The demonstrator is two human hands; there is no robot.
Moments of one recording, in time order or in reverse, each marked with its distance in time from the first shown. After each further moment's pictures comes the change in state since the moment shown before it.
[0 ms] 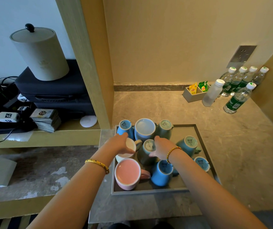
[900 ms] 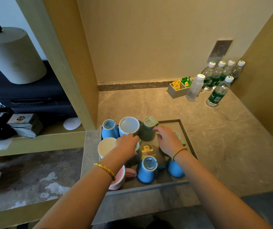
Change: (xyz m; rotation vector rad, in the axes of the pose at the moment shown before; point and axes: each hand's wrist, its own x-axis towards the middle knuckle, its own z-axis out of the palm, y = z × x) left_hand -0.003 0.079 0.024 0.293 0.186 0.240; right_hand -0.014 0.066 -0.002 0.305 0.477 -0.071
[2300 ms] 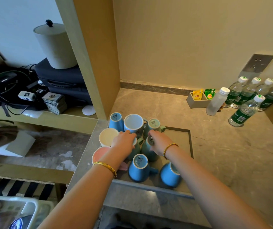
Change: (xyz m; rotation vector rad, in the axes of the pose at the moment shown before) left_hand -0.014 0.027 0.007 -0.161 0.094 -0.330; right_hand 0.022 0.008 -0.006 -0.238 -0.440 -0.248
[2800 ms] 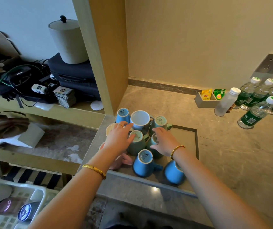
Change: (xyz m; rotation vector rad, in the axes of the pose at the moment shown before) left_hand -0.034 -0.022 -0.009 -0.248 0.293 -0.055; right_hand -0.005 0.003 0.007 0.017 -0.001 -0.036
